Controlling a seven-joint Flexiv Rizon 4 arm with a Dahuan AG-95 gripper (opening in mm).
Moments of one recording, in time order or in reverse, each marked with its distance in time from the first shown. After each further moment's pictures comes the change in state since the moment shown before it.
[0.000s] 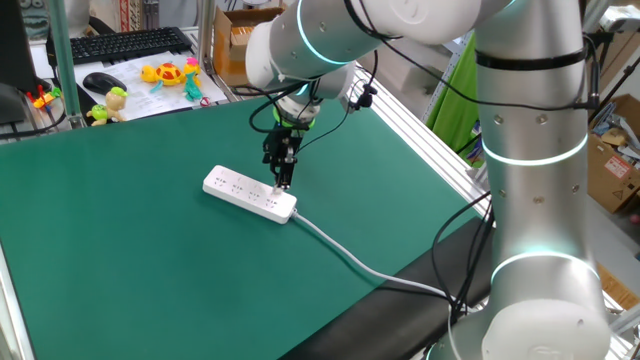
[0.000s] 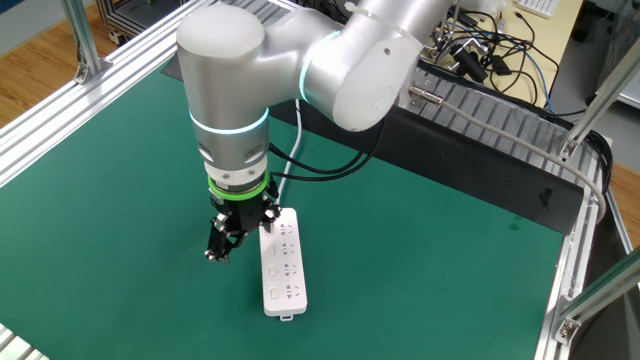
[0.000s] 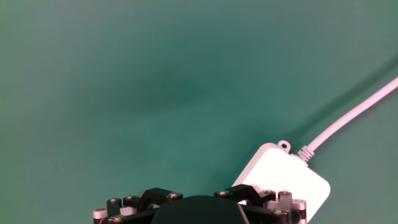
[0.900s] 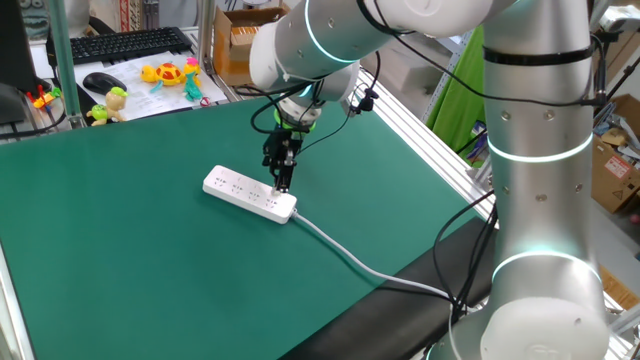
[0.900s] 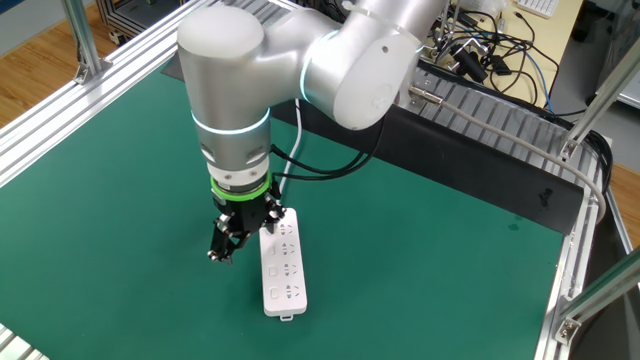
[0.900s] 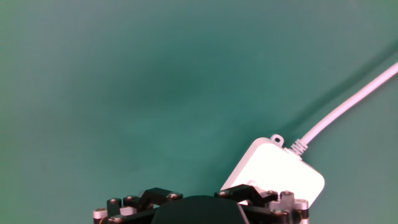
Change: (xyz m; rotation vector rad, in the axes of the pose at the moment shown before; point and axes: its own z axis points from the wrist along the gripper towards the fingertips) arm 0.003 -0.004 0.002 0.007 0.027 0.025
